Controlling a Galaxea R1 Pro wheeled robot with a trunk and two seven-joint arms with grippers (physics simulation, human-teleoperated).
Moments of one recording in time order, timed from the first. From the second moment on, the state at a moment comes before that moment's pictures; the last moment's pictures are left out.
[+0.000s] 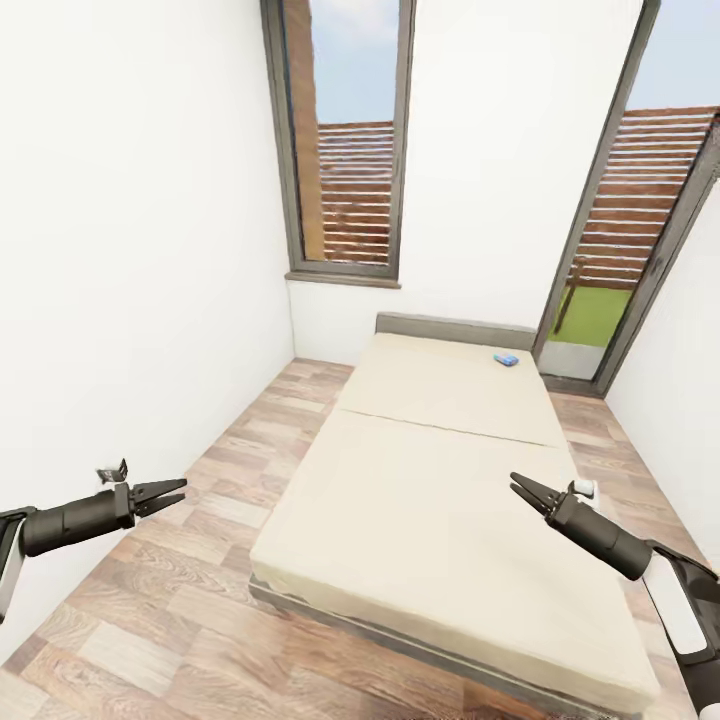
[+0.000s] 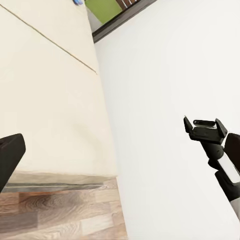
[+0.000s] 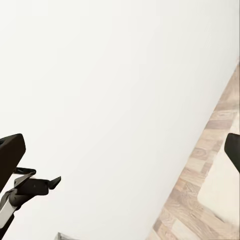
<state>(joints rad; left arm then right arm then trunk) -0.56 0.37 0.44 -1.08 0.00 1.02 -1.49 -0.43 -0.27 -0.33 -1.09 -0.62 0.72 1.08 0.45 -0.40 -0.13</state>
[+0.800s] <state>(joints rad) -0.56 0.37 0.44 -1.08 0.00 1.02 -1.49 -0.43 -0.27 -0.33 -1.09 -0.62 0.72 1.08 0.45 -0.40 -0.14</state>
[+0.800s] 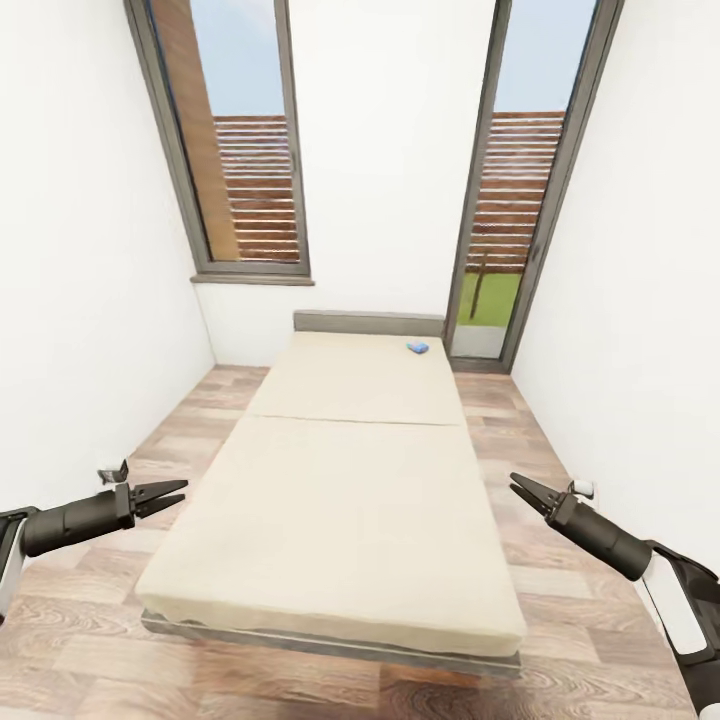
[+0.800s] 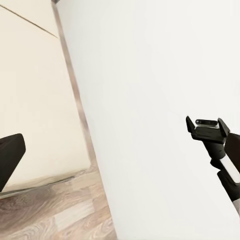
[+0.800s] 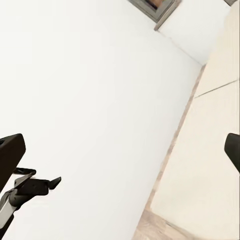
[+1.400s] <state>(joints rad) -0.56 0.37 0.44 -1.08 -0.01 1.02 -1.49 -0.43 -0.27 -0.33 -1.09 -0.62 0.72 1.08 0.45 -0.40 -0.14</state>
